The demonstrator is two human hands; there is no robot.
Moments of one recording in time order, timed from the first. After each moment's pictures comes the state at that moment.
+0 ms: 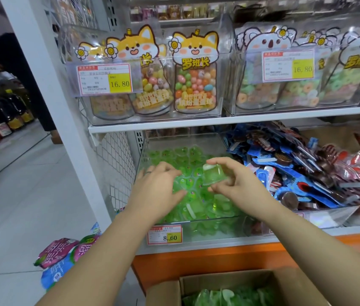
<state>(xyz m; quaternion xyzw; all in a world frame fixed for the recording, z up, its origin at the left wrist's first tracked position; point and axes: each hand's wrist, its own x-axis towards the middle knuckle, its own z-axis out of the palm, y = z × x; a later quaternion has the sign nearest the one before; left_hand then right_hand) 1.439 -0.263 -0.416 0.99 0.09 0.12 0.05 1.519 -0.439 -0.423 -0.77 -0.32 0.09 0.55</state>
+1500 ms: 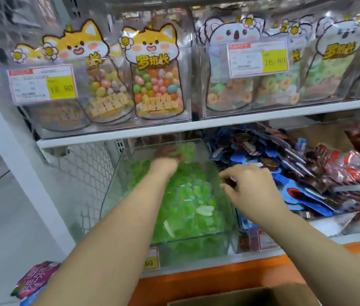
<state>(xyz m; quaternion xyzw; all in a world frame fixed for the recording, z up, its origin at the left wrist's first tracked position) 1.588 -0.274 -0.424 0.84 0.24 0.17 0.46 1.557 -0.473 -0.426 -0.93 -0.28 -0.17 0.17</state>
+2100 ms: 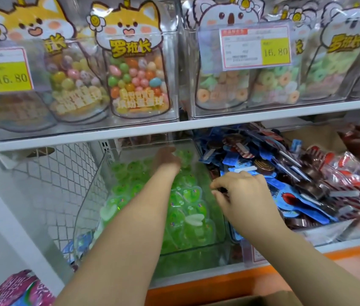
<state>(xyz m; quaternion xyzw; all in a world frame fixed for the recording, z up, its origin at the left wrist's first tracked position) 1.647 -0.276 -0.453 0.87 0.27 0.16 0.38 1.560 -0.472 -0.439 -0.91 -0.29 -0.18 0.23</state>
